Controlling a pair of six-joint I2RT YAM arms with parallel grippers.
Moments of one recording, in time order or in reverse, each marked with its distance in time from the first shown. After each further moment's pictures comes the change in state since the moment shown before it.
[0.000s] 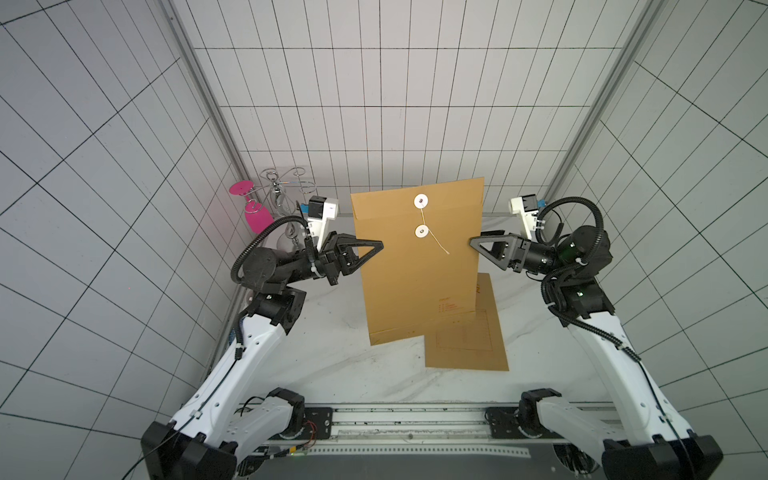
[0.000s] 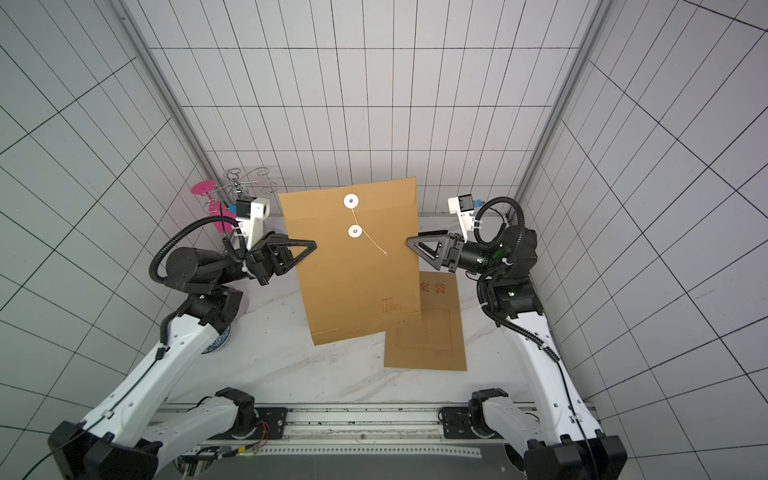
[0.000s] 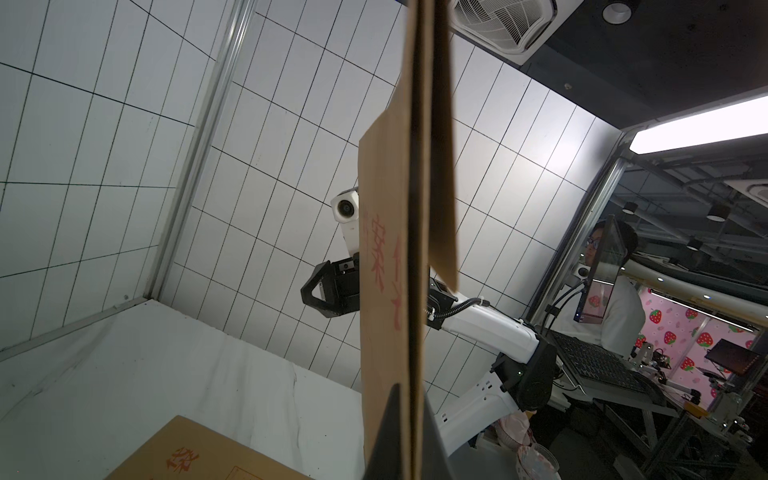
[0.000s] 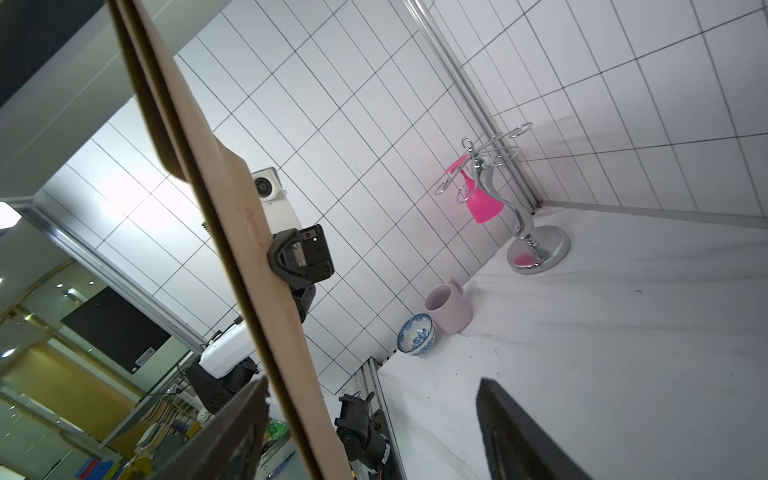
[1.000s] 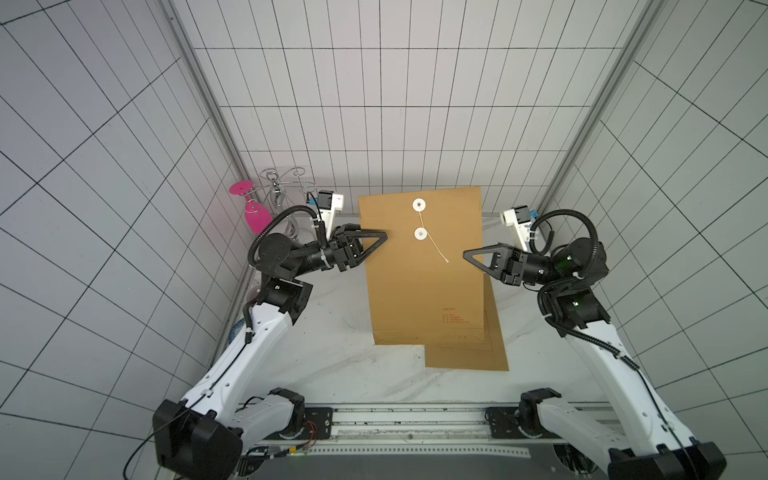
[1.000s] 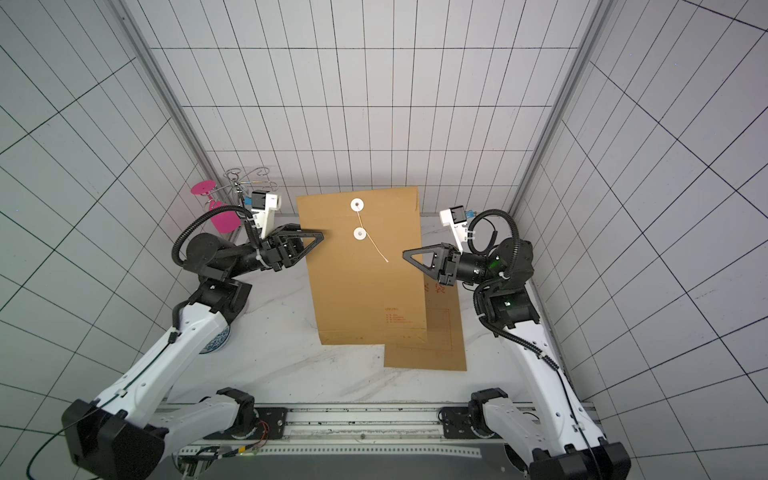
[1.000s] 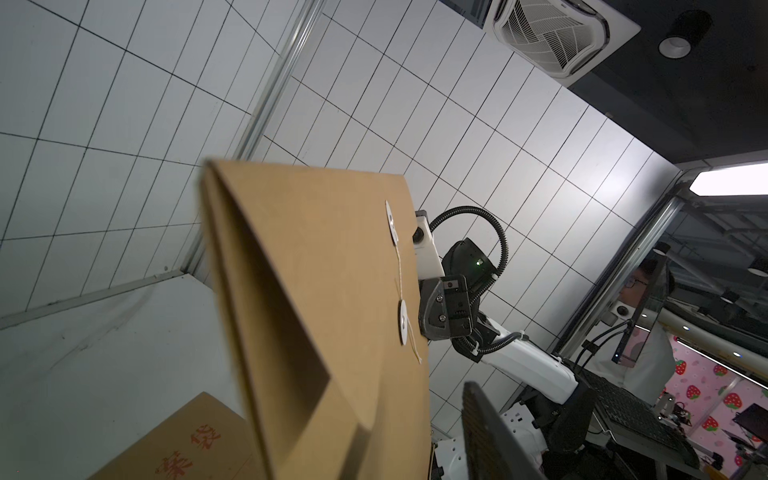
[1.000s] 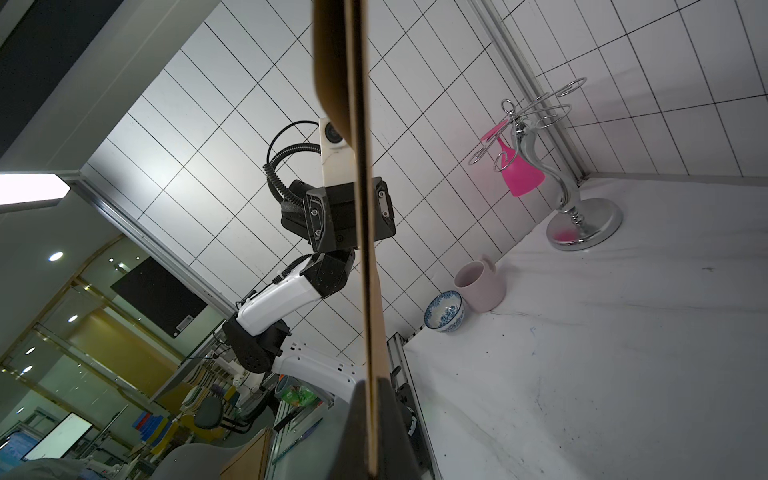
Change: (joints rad) left arm 0.001 0.091 0.021 -0.086 -0.076 0.034; right arm 0.054 -0.058 -0.081 0.008 -0.034 0.017
